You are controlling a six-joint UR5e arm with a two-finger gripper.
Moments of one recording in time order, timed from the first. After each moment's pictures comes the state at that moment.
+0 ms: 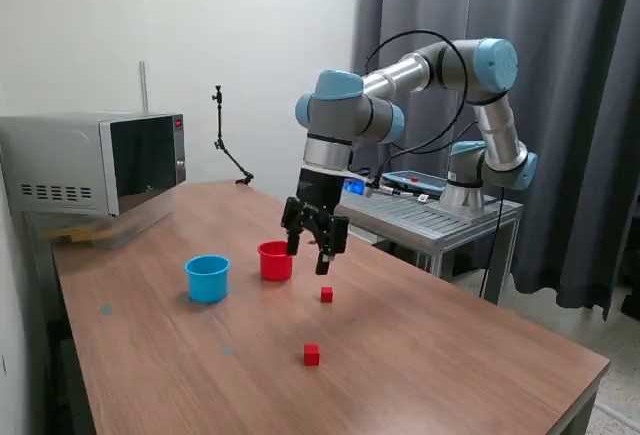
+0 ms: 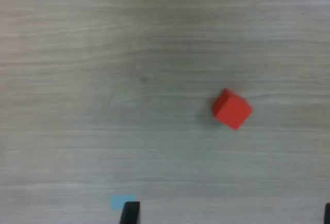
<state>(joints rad) 0.05 -0.74 1.04 -2.07 -1.57 -3.02</state>
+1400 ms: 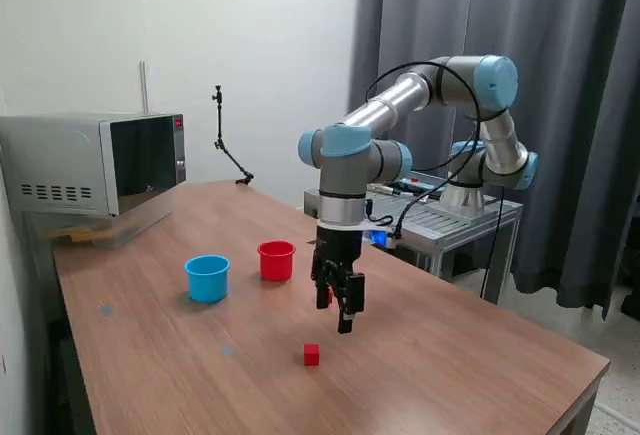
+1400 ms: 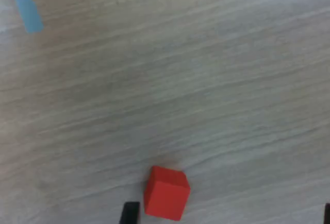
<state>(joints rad) 0.10 -0.62 1.00 -2.07 -1.49 -2.71</state>
